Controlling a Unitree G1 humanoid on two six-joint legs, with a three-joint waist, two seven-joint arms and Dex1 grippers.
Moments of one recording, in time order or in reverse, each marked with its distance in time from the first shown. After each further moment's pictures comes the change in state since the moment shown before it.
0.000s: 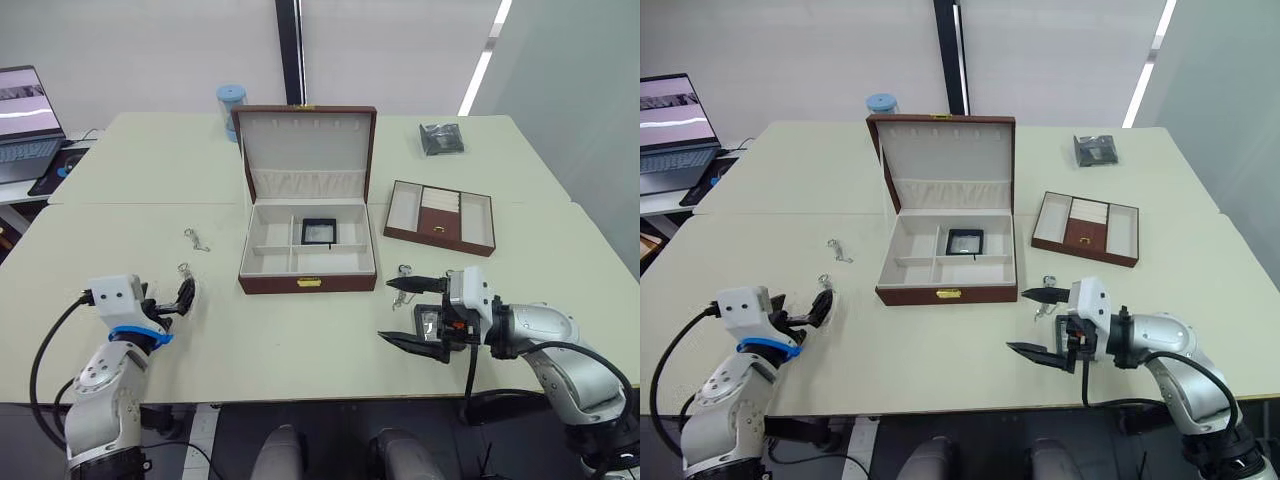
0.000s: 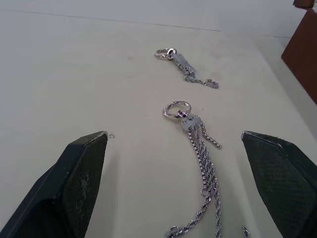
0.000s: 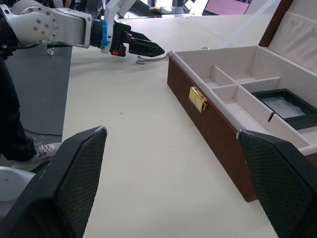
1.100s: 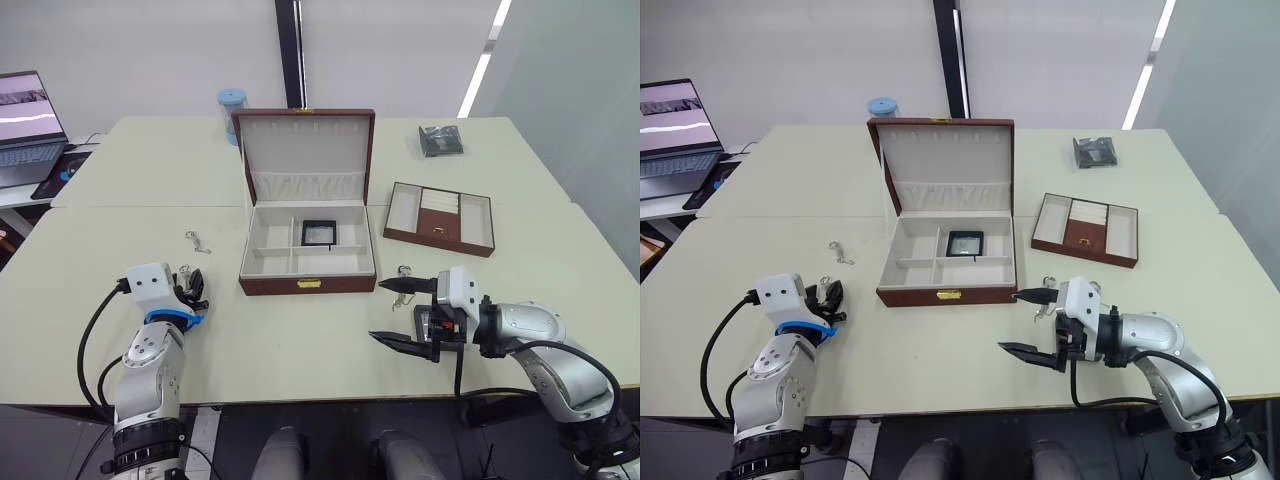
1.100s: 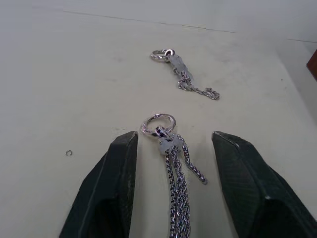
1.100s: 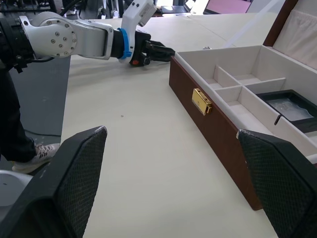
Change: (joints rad) left arm -0.097 -0.039 -0.091 0.097 0.052 -0.017 0.154; right arm -0.008 0.008 0.035 0.001 -0.002 0.018 -0.031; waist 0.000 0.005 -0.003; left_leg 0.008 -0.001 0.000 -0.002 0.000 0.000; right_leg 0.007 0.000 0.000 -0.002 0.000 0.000
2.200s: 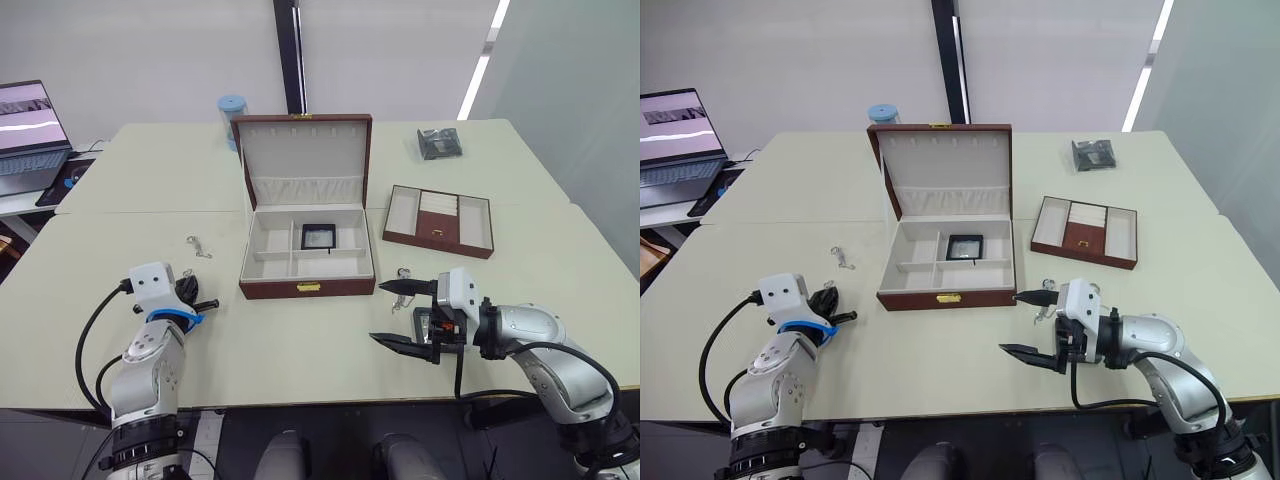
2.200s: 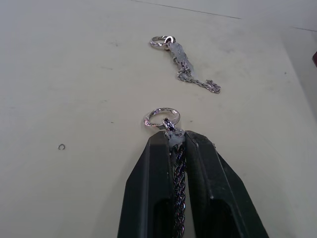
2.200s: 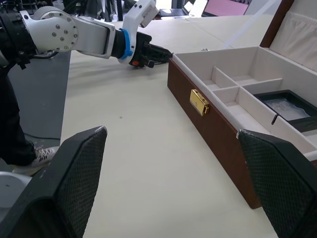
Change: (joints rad) left arm -0.004 0.002 0.013 -0.012 -0.038 0.085 0.023; right arm 0.008 0.004 0.000 0.010 0.000 0.000 0.001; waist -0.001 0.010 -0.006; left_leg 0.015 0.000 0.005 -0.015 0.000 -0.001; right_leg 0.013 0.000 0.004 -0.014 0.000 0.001
